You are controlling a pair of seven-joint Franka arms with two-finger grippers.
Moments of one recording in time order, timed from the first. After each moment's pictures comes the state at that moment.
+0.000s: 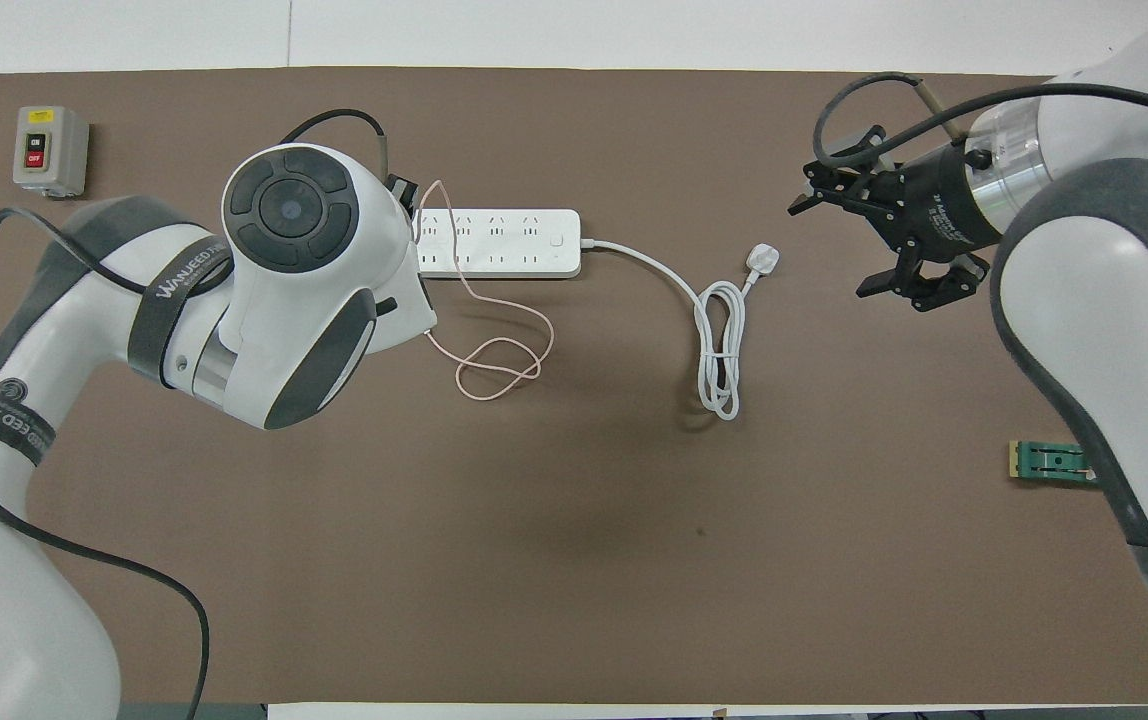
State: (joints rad) left arm -0.41 0.28 -0.06 -1.71 0.22 2.19 1.48; right arm 0.13 0.13 0.01 -1.55 0.28 1.74 0.72
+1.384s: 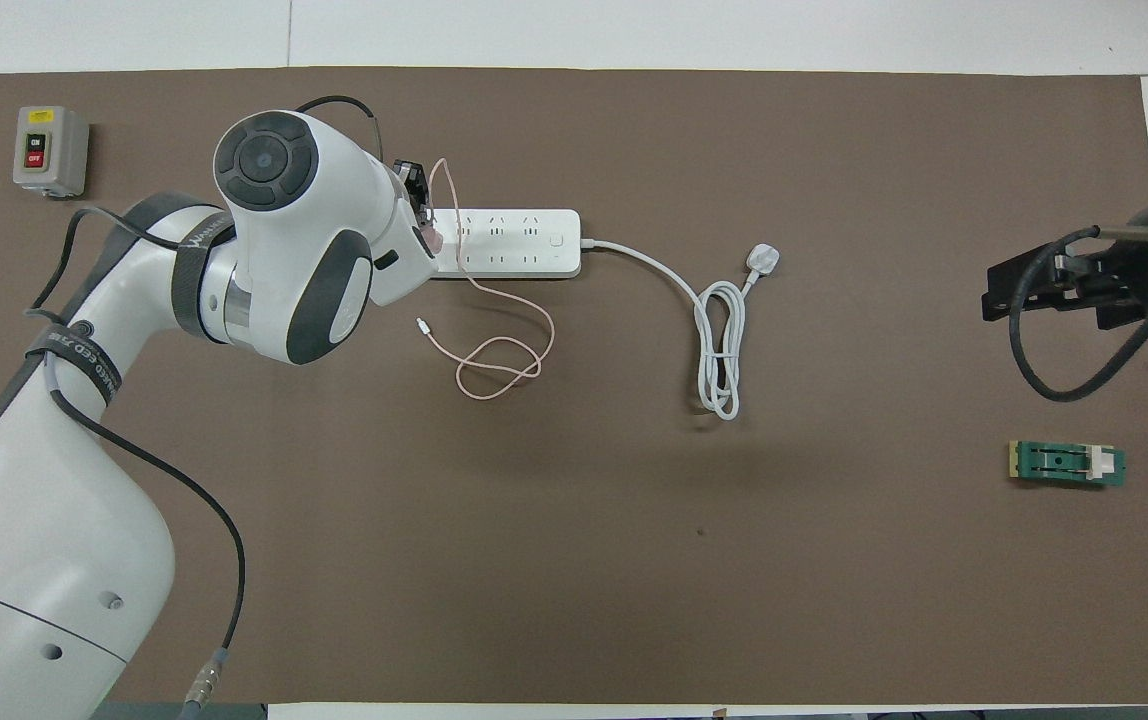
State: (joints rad) left arm -0.36 0.46 -0.06 -1.63 0.01 2.26 1.47; right arm 0.03 0.02 0.01 -1.56 0.03 1.51 0.12
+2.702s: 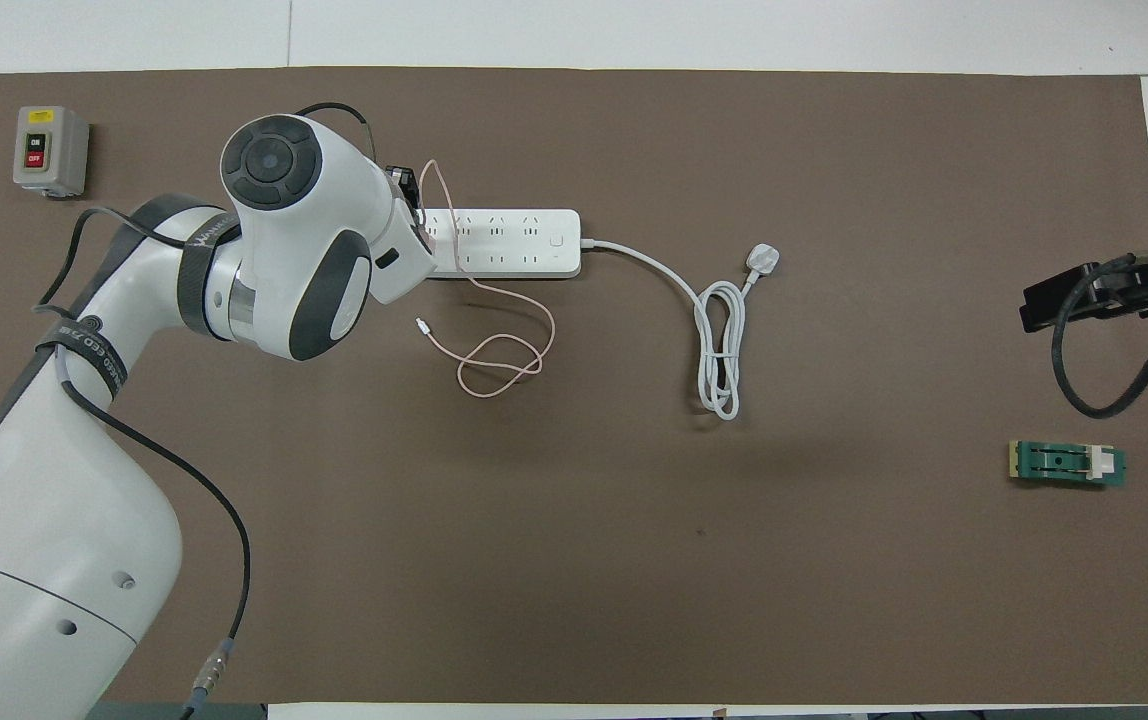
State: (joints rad) left arm -0.36 0.48 -0.05 -1.63 0.02 2.26 1.39; right arm 0.00 0.02 0.01 -1.56 -0.02 1.51 -0.09
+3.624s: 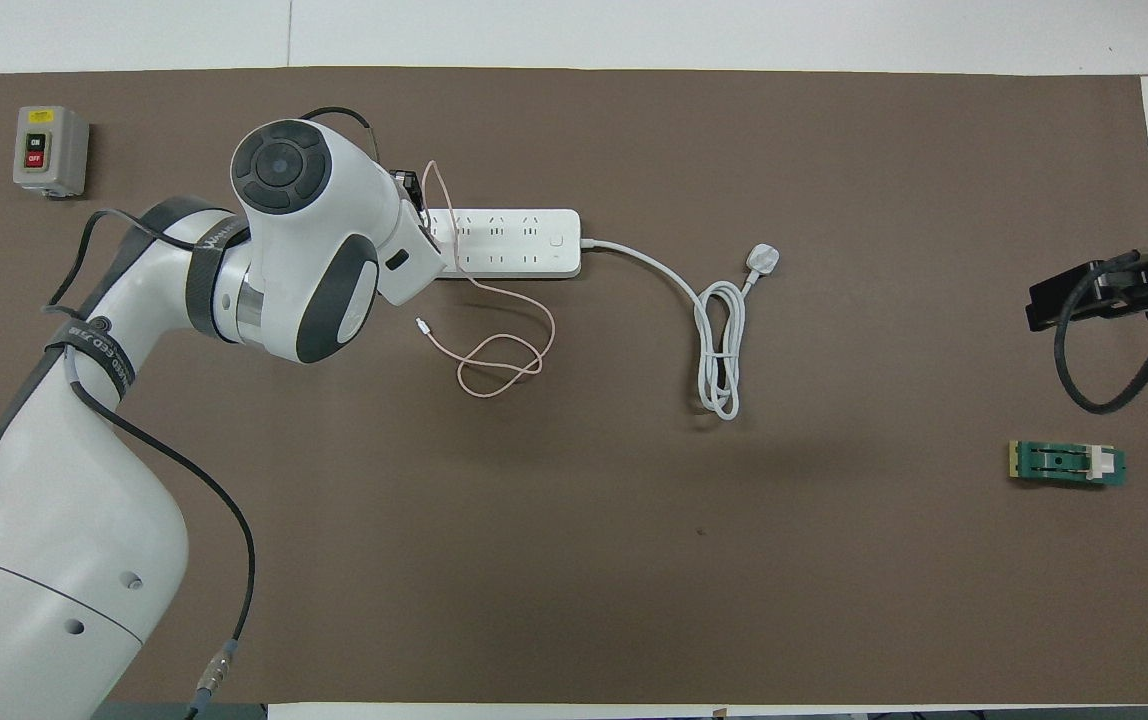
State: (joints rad) left arm -0.36 0.49 -0.06 -1.63 0.02 2.27 1.34; right arm -0.01 0.02 0.01 -1.56 -0.02 1.50 -0.07
